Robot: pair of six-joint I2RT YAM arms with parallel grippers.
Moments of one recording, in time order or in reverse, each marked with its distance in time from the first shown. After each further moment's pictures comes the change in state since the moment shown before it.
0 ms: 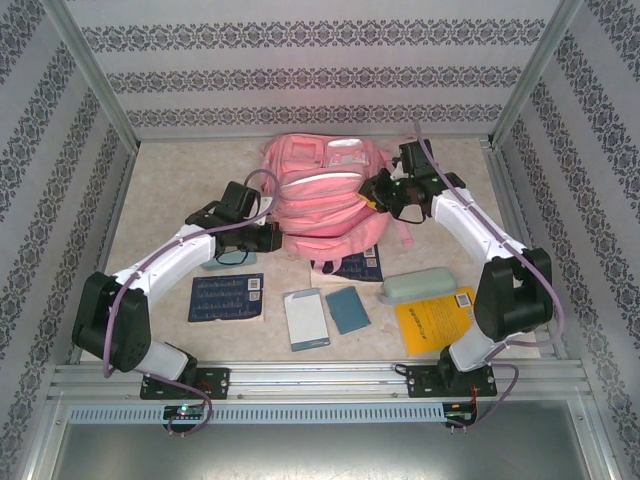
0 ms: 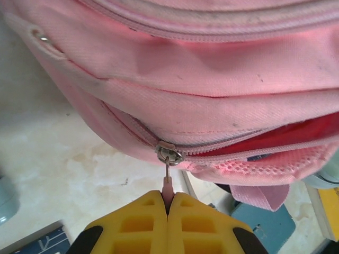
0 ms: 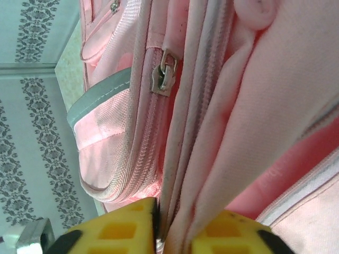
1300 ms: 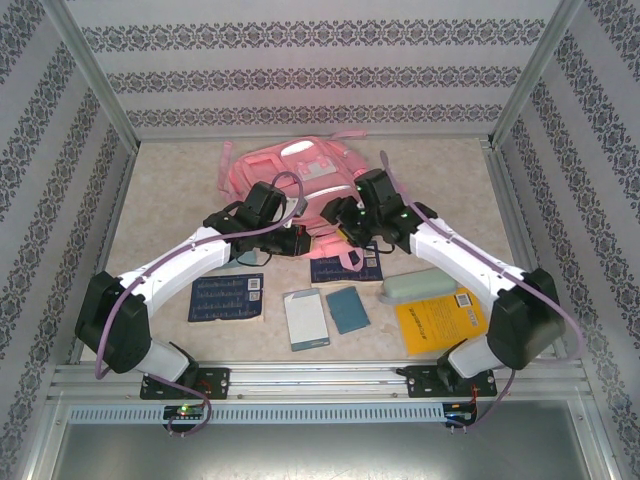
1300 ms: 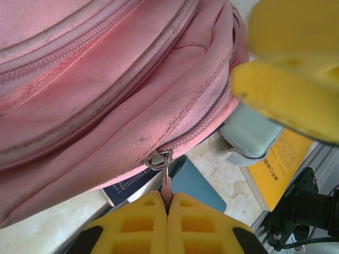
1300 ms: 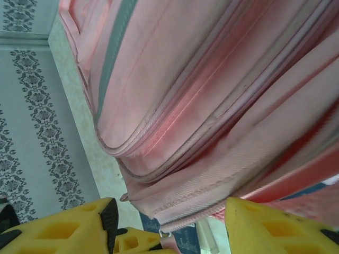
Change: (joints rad) left arm -0.180 0.010 0.092 0.013 0.042 -0.084; right arm 0.334 -0.142 -0.175 0.103 0.221 0.303
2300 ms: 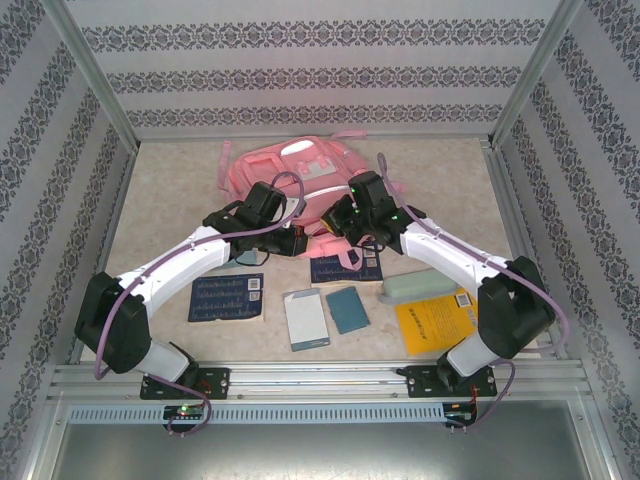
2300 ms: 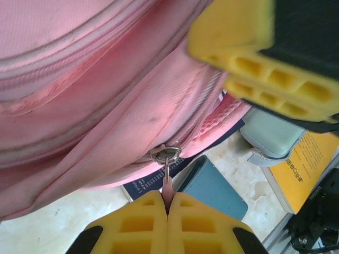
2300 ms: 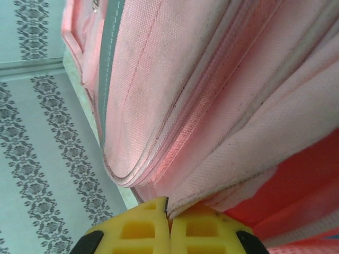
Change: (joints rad) left arm 0.003 -0.003 0.011 -0.037 -0.069 0.058; right arm -0.013 0.043 -0.043 0.159 0.004 0.150
